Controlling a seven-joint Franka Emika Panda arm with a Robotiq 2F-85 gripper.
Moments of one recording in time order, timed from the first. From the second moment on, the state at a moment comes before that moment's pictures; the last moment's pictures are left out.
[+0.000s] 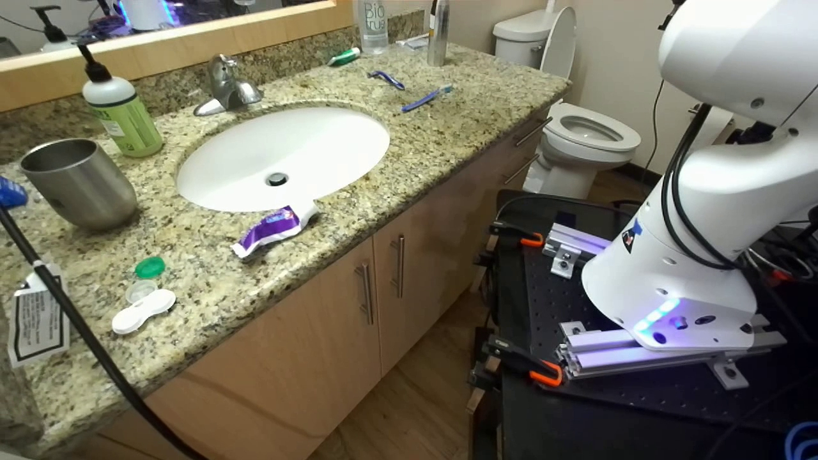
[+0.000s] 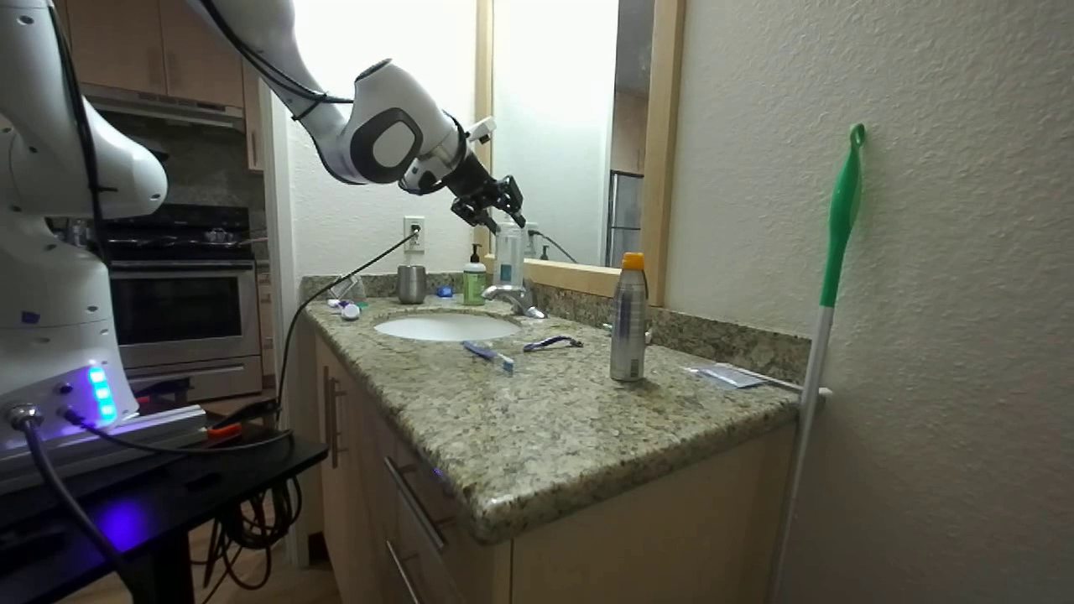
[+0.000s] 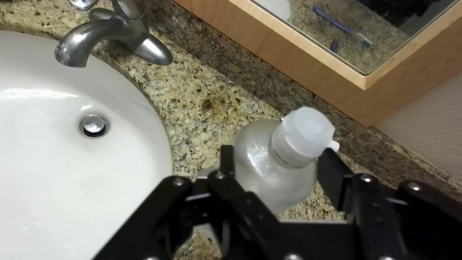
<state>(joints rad) -2.28 0.43 1.46 -2.40 -0.52 3.26 2.60</state>
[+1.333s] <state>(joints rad) -2.08 0.26 1.30 -2.38 -0.34 3.30 2.55</state>
